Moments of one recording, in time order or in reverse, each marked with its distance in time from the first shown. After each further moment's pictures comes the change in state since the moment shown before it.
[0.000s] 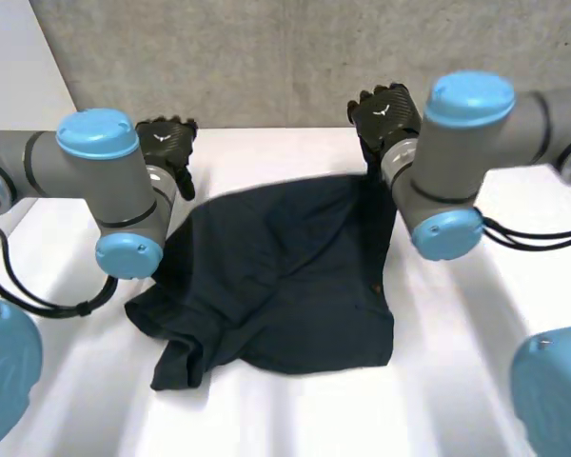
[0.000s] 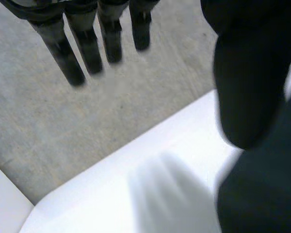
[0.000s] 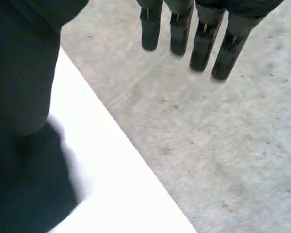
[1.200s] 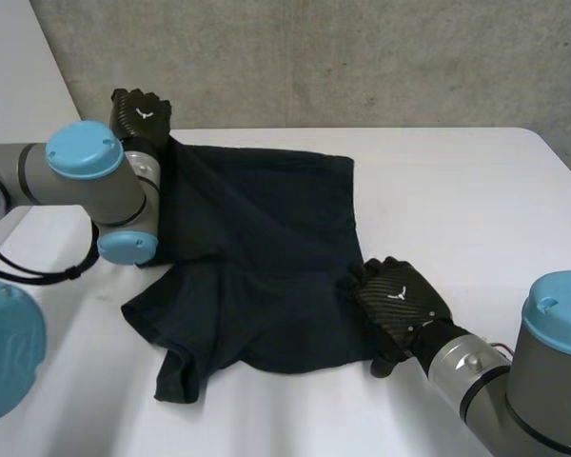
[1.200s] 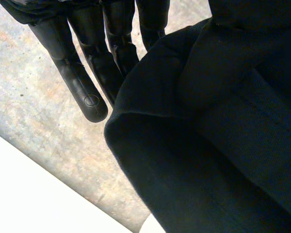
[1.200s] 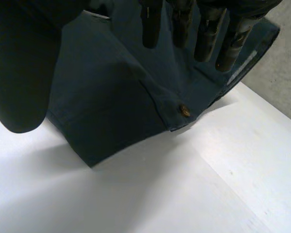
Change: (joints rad) left arm 0.068 -0.083 0.043 0.291 0.003 0.388; right arm -0.036 -0.730 1.494 -0.414 -0.284 0.169; left_hand 0.853 0.813 0.796 0.826 0.772; right_hand -0.050 -0.131 -0.155 -0.134 -0.121
